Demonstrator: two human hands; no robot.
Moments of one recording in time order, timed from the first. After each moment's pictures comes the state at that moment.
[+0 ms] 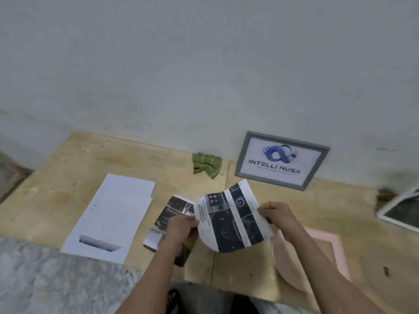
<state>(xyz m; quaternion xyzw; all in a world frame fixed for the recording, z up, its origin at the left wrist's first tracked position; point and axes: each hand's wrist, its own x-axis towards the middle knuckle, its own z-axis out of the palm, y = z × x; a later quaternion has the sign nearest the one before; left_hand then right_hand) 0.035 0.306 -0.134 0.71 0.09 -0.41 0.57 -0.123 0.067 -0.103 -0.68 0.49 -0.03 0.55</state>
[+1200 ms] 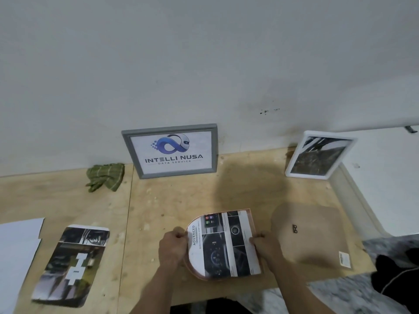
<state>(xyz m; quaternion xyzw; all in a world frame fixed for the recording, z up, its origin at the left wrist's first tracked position) -0.157 0.088 -0.180 0.88 -0.09 -0.38 0.27 -0.368 -0.051 -0.169 -0.49 0.67 0.00 0.55</state>
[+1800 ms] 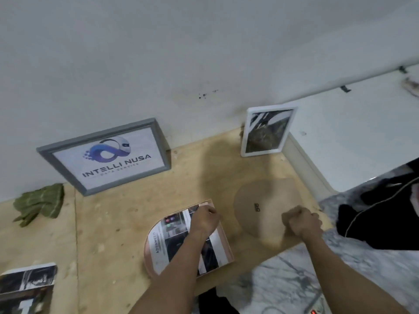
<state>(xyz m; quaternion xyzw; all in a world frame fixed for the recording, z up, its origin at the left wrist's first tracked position) -0.274 -0.056 -0.178 0.77 -0.28 -0.53 0.23 -0.534 -0.134 -0.169 -0.48 0.82 0.06 0.31</state>
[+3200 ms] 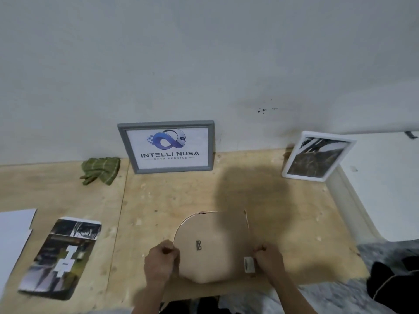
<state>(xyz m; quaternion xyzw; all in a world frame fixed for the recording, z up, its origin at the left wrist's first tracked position) -0.186 0.123 -0.192 0.89 -0.02 -0.34 0.31 -0.412 -0.046 -0.209 -0.57 0.69 0.02 0.45</state>
